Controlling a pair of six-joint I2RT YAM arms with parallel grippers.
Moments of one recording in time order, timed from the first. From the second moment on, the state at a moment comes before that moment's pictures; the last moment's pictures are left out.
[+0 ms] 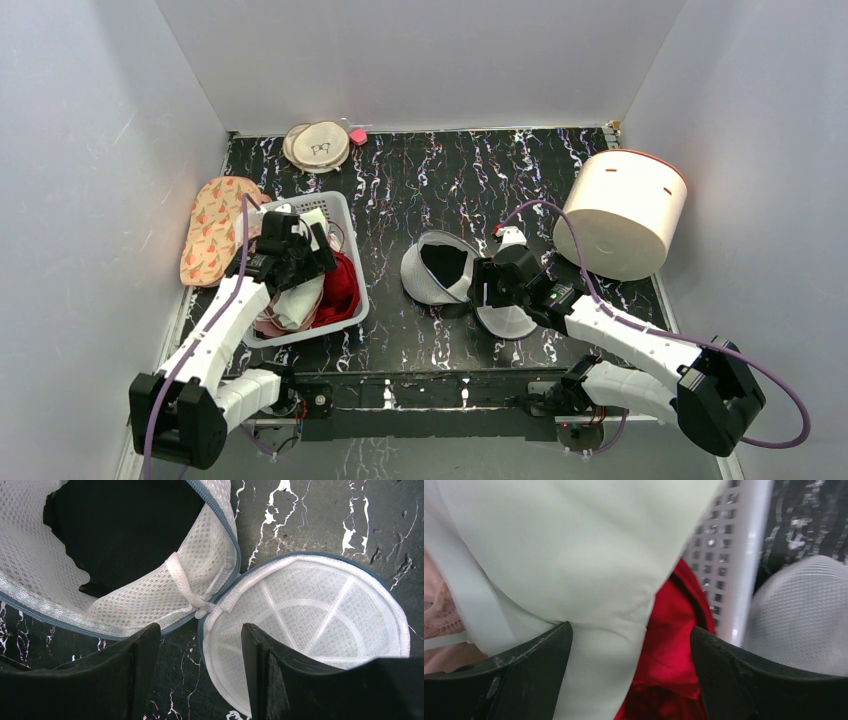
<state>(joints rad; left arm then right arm) -0.21 1.02 0.78 -0.66 -0.04 -0.54 0.71 1.04 0.56 -0.27 0.13 0.53</state>
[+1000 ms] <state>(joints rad) -0.38 0.99 0.96 -0.43 0.14 -0.56 0.71 0.89 0.59 -0.36 0.21 0.53</state>
